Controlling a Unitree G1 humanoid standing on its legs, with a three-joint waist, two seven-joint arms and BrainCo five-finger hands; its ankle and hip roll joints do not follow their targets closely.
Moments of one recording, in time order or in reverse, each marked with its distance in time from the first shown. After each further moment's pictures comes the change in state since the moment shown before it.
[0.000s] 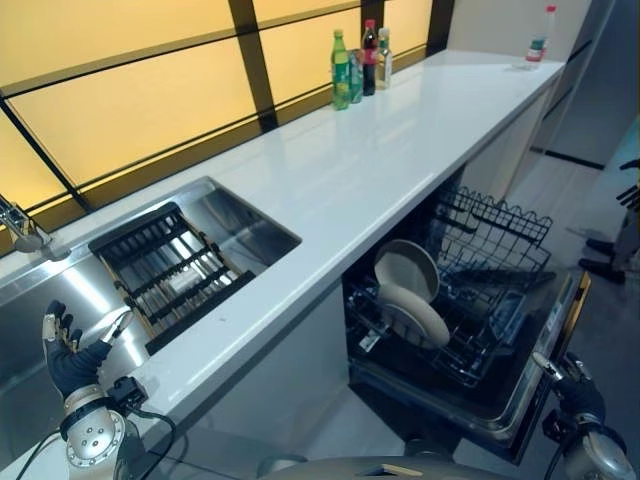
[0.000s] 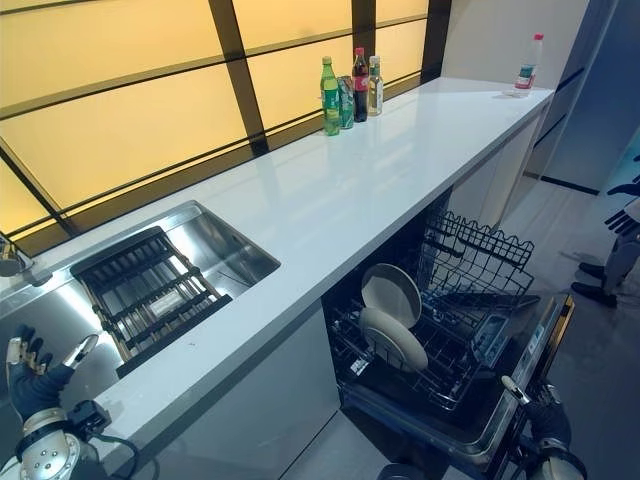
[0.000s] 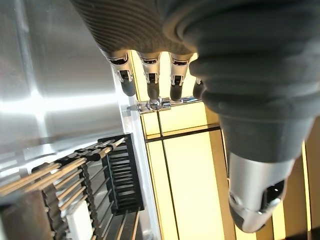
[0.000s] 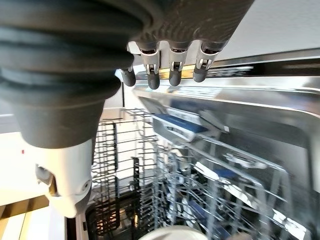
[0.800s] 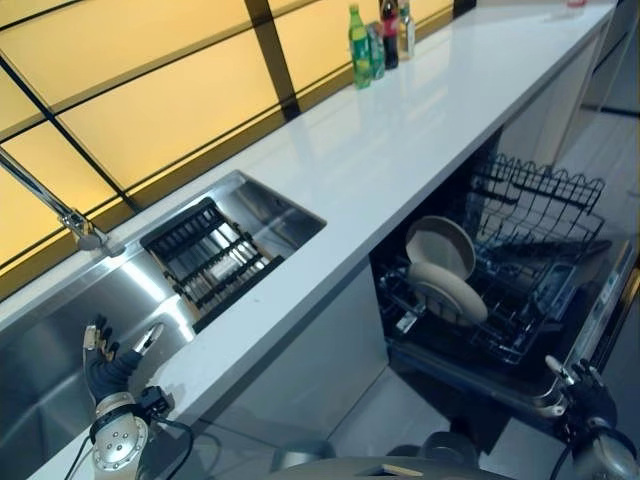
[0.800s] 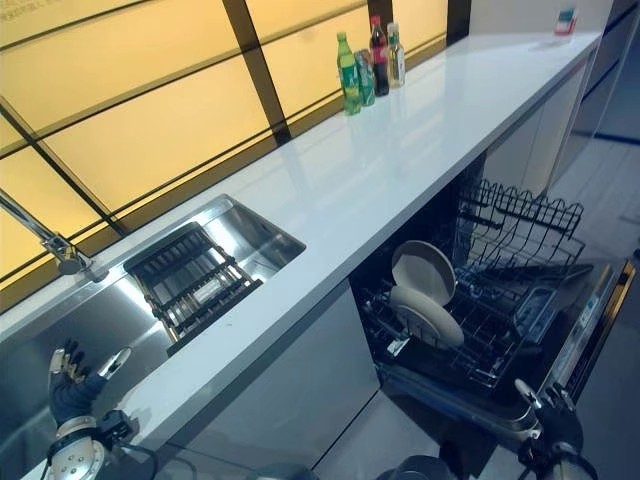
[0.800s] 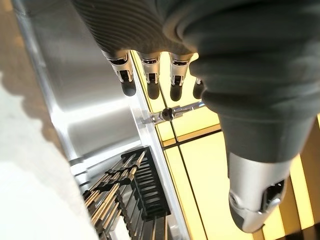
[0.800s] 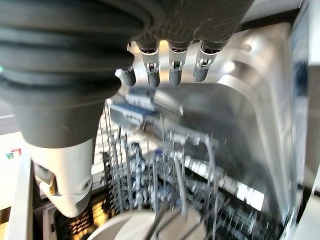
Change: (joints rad) left arm -0.042 -0.042 -0.126 0.005 0.000 0.059 -0.001; right arm -0.133 -0.059 -0.019 0.136 0.042 -0.089 0.031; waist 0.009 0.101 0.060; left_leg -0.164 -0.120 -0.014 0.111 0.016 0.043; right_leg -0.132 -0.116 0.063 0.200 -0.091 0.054
